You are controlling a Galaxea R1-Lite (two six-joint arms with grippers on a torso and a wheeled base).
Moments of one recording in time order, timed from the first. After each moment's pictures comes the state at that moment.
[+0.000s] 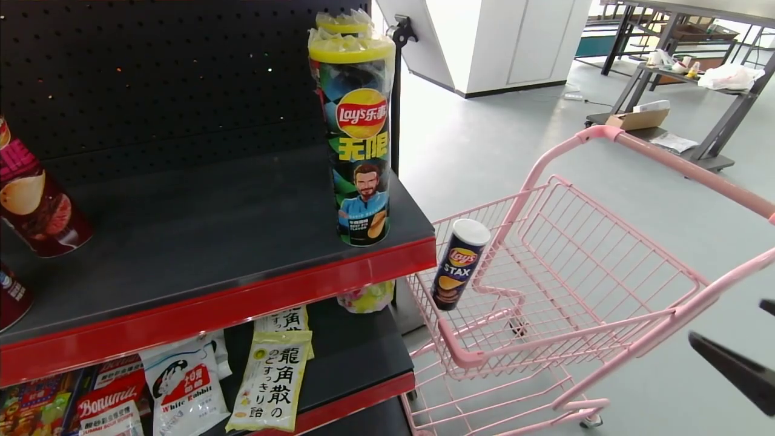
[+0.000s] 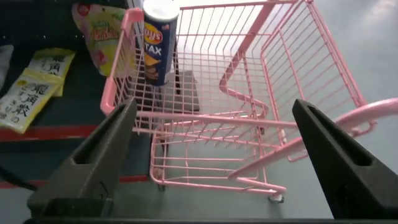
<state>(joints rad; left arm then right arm) -0.31 0.20 -0.42 0.24 0.10 0.36 0.22 0.81 -0.33 -0.28 0.00 -0.10</state>
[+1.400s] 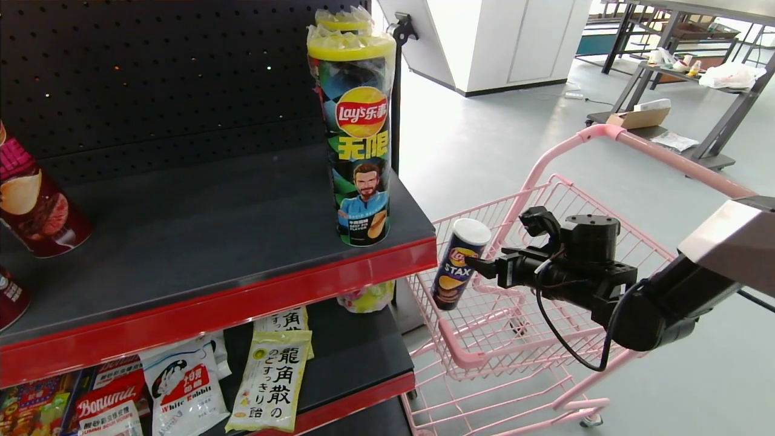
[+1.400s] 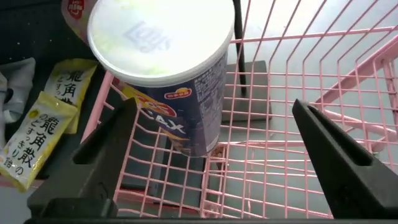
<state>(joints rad) -0.31 0.29 -0.46 0.24 0.15 0.36 0.26 2.14 -0.80 -1.01 0.25 0.05</state>
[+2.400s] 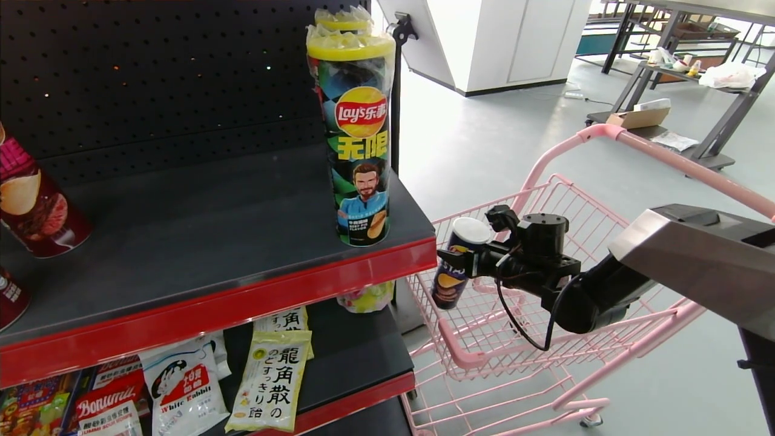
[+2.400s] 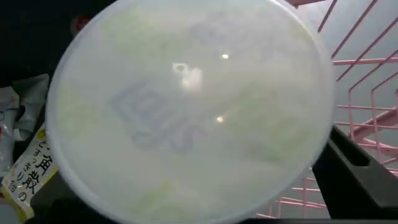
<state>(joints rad) -0.31 0.31 -0.47 0.24 0.18 0.37 0.31 2.34 -1.04 -1.02 0.26 0.10</state>
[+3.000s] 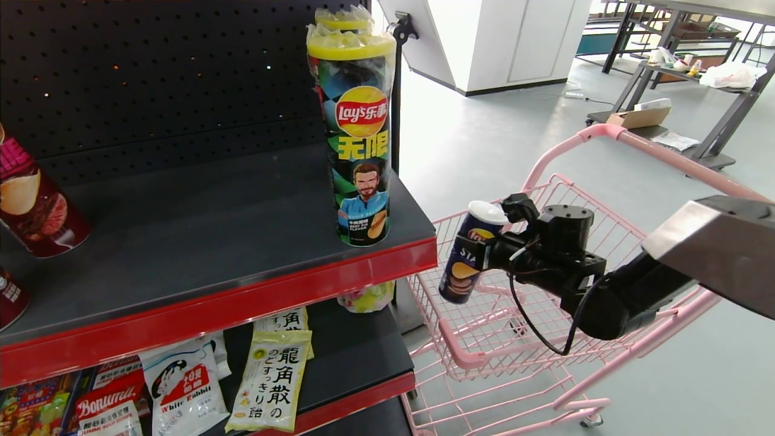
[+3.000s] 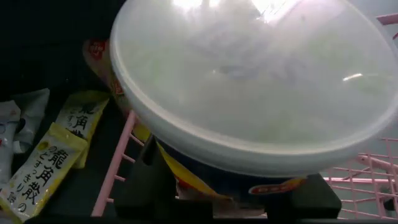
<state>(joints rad) -0.31 0.31 -0.47 0.24 0.18 0.37 0.32 2.19 -0.91 -1.08 0.20 0.08</state>
